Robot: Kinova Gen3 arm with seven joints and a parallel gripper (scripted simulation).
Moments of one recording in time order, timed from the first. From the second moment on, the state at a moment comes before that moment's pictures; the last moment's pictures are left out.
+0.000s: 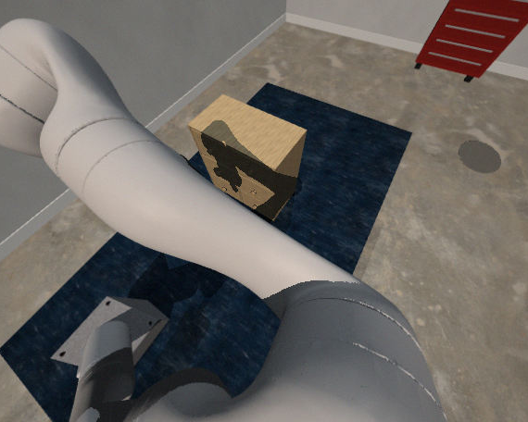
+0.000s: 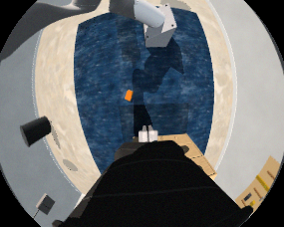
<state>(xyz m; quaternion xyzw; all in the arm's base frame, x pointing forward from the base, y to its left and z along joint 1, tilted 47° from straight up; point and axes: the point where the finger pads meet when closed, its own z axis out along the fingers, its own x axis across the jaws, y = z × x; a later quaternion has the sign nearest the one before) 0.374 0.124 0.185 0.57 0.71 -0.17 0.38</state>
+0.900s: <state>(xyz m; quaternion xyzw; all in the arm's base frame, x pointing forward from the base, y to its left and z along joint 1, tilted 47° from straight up) 0.358 0.141 0.200 0.61 0.69 -0.24 0.32</state>
